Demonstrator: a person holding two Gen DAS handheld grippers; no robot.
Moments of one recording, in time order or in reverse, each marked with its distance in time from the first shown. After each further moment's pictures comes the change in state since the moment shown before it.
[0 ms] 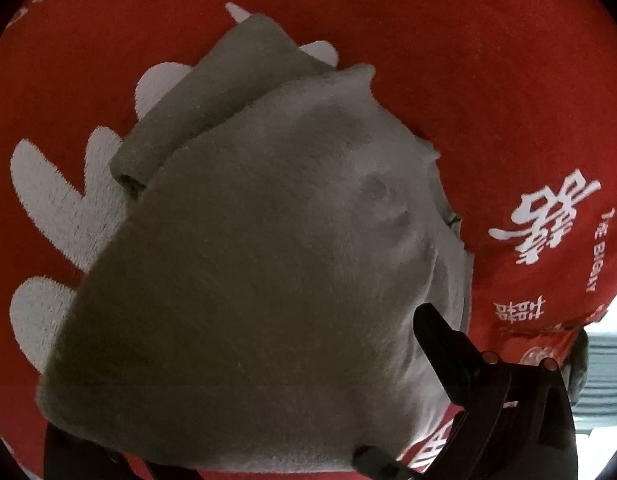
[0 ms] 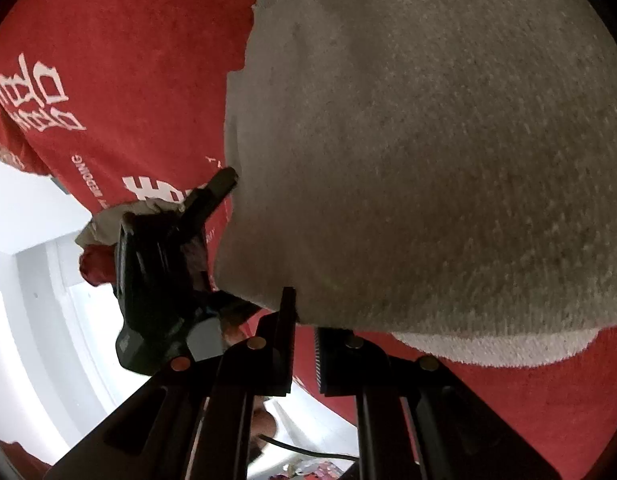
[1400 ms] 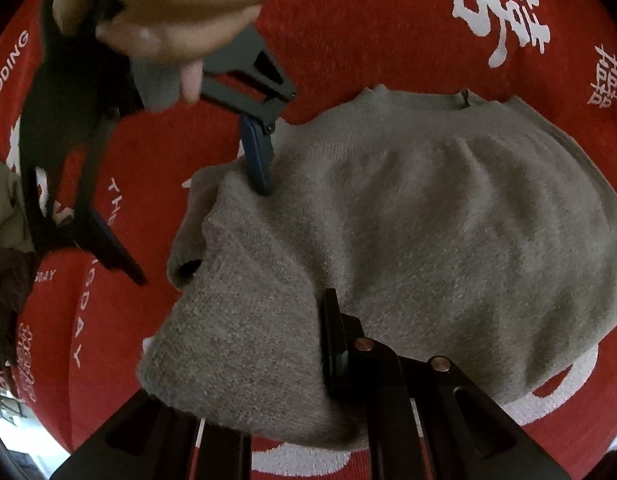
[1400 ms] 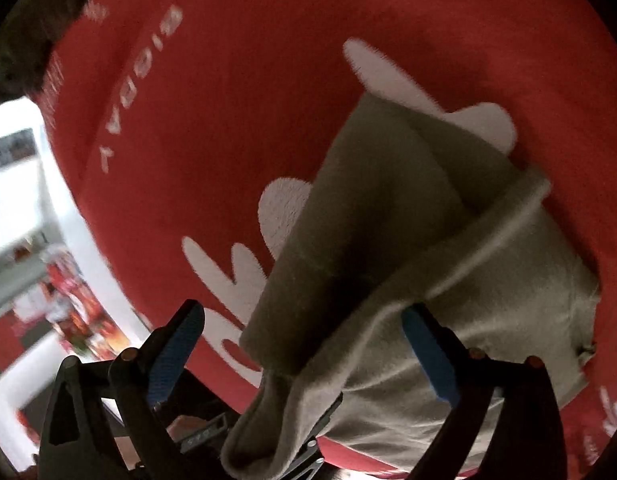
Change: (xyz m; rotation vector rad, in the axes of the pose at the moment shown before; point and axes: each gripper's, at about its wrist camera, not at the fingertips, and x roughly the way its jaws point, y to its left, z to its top) left arm 0.001 -0.070 -0.074 0.882 -0.256 0.604; right arm 0.270 0.211 0.108 -0.711 0.802 -0.934
